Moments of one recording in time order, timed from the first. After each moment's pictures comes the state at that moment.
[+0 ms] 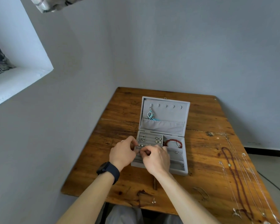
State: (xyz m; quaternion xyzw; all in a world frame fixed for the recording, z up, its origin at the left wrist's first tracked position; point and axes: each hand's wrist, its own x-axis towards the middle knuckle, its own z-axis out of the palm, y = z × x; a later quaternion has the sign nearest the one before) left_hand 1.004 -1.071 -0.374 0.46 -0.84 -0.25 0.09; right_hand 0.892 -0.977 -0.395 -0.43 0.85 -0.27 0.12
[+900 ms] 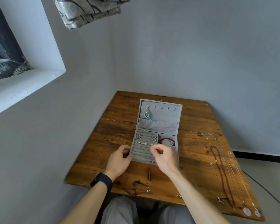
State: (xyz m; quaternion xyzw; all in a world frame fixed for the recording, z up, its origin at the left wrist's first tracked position) left_hand 1.040 -1.032 -0.393 0.47 -0.76 -0.41 0.18; right_hand 0.865 -0.923 -0.379 -0.41 0.79 -0.41 0.17
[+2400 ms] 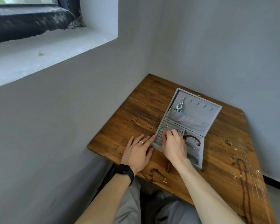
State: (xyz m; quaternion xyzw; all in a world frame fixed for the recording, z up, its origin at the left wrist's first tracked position) left_hand 1.058 -1.005 -0.438 0.45 -0.86 -0.15 0.21; right_hand 0.895 -0.978 -0.395 -0.58 0.79 -0.17 -0.04
